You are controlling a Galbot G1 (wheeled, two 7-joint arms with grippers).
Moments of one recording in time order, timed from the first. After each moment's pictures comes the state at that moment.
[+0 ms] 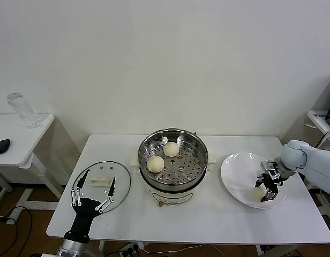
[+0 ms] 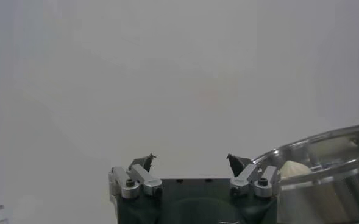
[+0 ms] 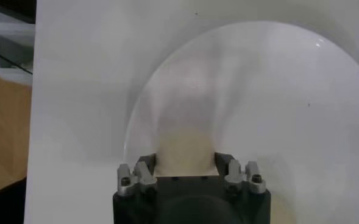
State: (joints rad) left arm 1.68 -1.22 -0.52 -2.06 0.12 -0.39 -0.13; right arm 0.20 0.56 -1.21 1.17 0.15 -0.07 -1.06
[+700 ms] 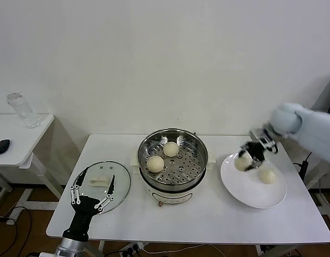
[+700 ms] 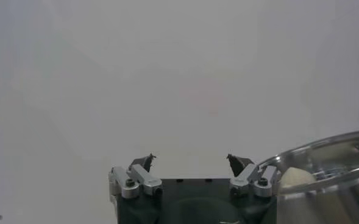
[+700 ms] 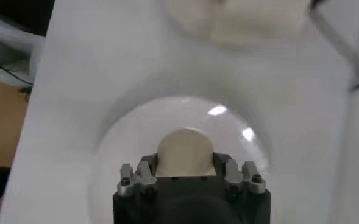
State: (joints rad) left arm 1.68 -1.21 -0.52 -2.08 0.12 -0.39 -0.13; right arm 0.66 0.71 -1.37 1.32 0.23 0.08 -1.14
